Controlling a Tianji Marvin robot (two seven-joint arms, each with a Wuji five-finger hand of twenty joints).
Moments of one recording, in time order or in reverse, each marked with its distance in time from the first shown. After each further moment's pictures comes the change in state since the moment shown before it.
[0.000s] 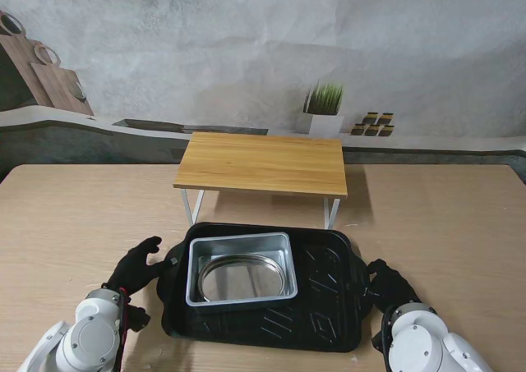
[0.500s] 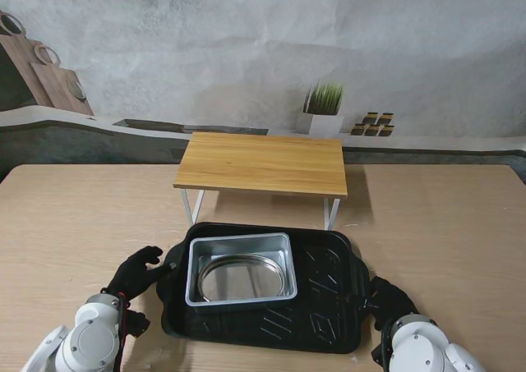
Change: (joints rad) left arm 0.013 0.000 0.005 0.001 -0.031 0.027 0.005; right arm -0.041 0.001 -0.003 -0.017 0.030 0.036 0.013; left_hand -0.011 0.000 0.000 0.000 0.079 0.025 0.137 0.075 0.111 0.038 0.043 0.027 0.072 0.059 0.051 0.065 0.053 0.012 0.024 0.082; right_hand 0.000 0.000 0.000 0.000 0.172 0.005 0.200 0.159 0.214 0.002 0.138 0.066 0.218 -0.016 0.163 0.038 0.211 0.002 0.186 -0.033
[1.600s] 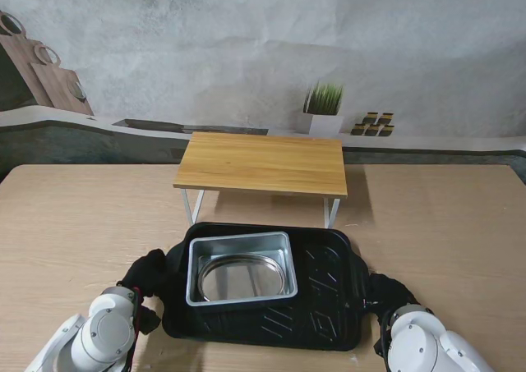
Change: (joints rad) left arm -0.059 0.014 0.078 -0.014 0.050 0.127 -0.054; right arm 0.066 0.034 -0.028 0.043 -0.073 0.007 0.057; left_hand 0.212 -0.194 0.014 -0.068 0.023 0.170 0.491 0.265 0.511 -0.030 0.398 0.401 0.494 0.098 0.713 0.169 0.345 0.187 1.053 -0.169; right_hand 0.117 -0.243 0.057 -0.144 0.144 -0.105 0.255 0.101 0.262 -0.133 0.164 0.016 0.240 -0.167 0.271 0.024 0.216 -0.121 0.219 -0.027
